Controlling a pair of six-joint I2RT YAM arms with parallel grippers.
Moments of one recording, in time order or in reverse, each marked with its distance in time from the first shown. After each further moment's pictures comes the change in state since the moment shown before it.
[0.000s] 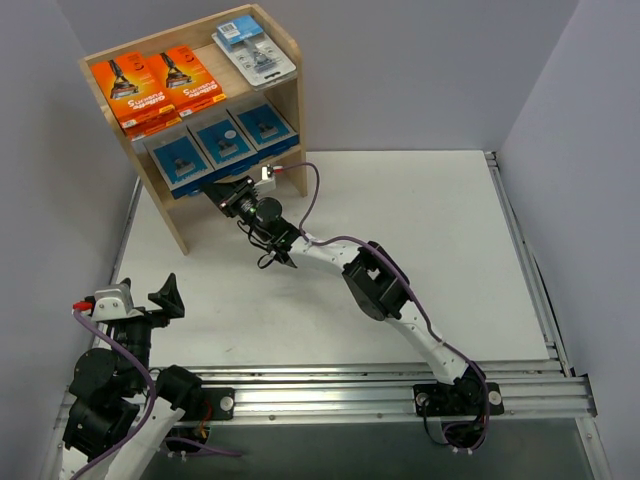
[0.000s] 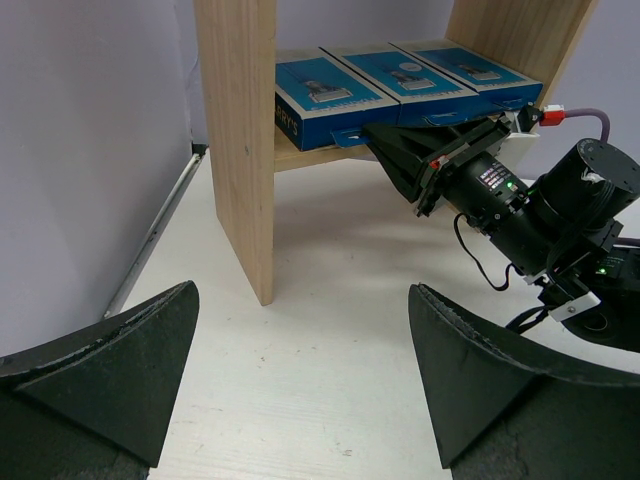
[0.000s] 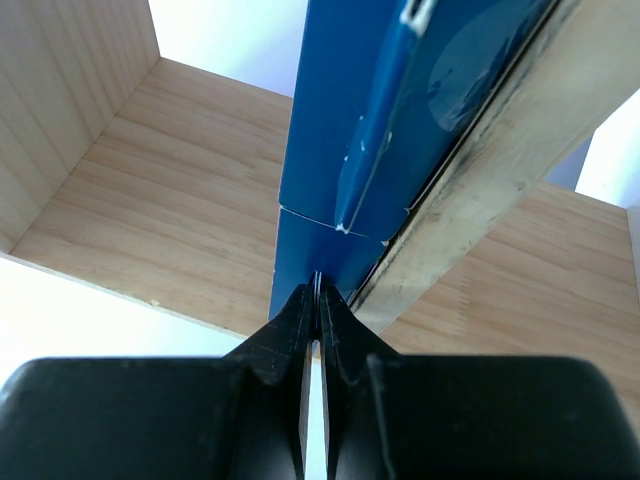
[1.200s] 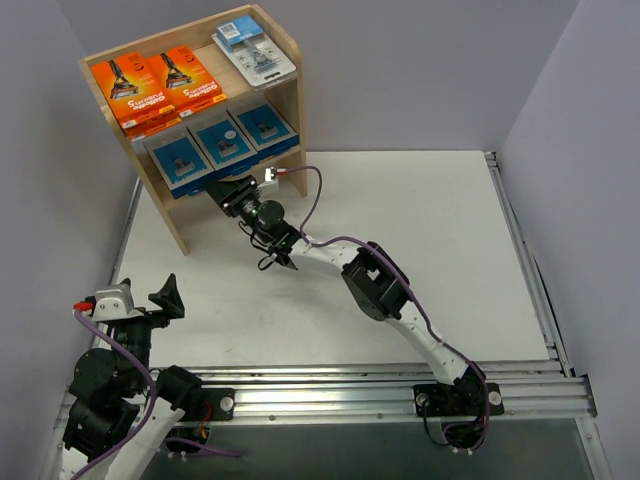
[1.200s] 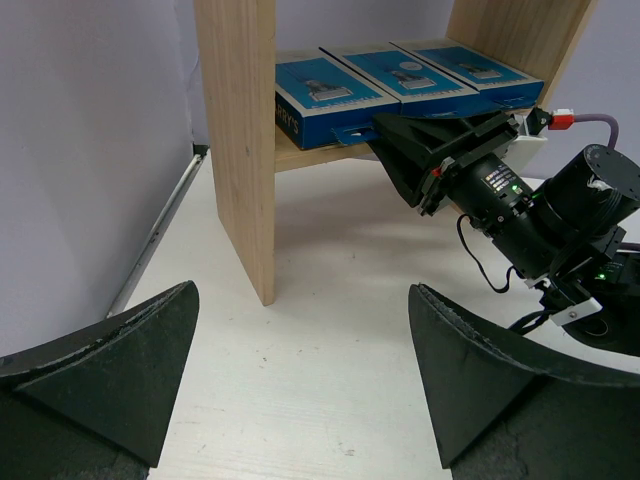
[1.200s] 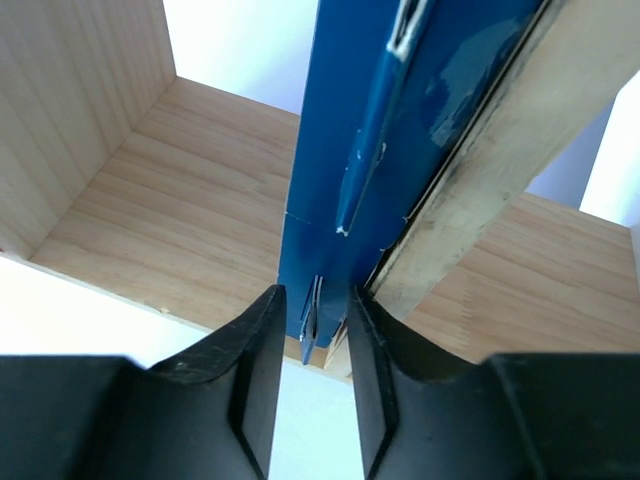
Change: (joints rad) left arm 0.000 0.000 0.000 0.000 0.001 0.007; right arm 0.002 0.000 -0.027 0.057 0.041 -0.005
